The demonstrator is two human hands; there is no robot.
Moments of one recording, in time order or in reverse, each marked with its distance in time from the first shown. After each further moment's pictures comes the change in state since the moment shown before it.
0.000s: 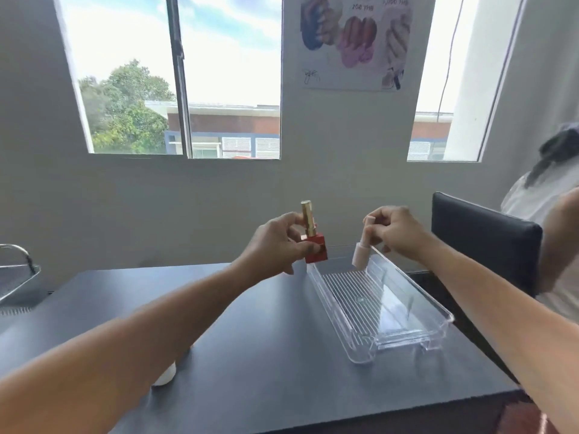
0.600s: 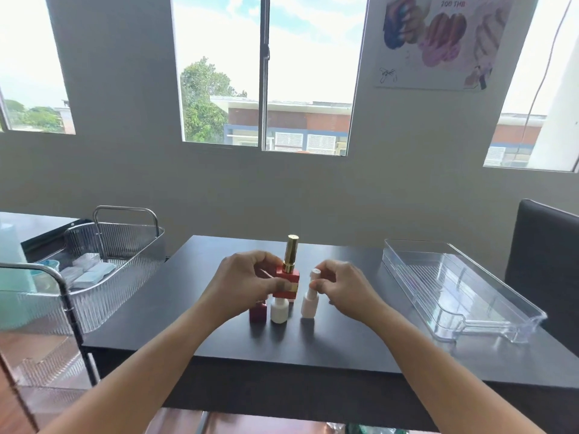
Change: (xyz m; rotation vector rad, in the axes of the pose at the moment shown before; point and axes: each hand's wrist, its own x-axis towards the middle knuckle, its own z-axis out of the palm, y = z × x) left_hand -0.189 -0.064 -0.135 0.066 0.220 -0.177; right_hand -0.134 -0.094 0.207 -0.062 -0.339 -0.192
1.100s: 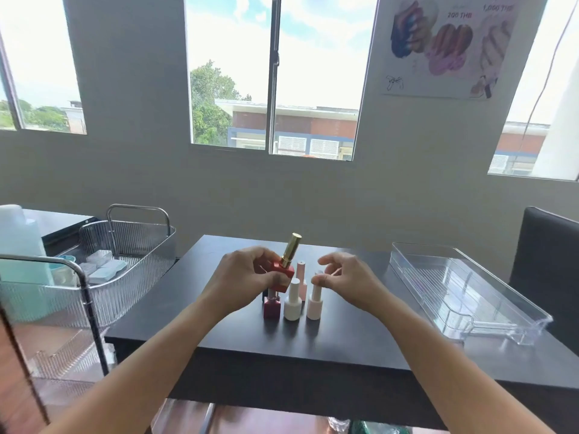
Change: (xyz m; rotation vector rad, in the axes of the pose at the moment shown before) left_hand -0.007 -0.013 -0.023 0.085 0.050 0.101; right_hand 0.004 -0.018 -0.002 -0.023 -0.001 -0.014
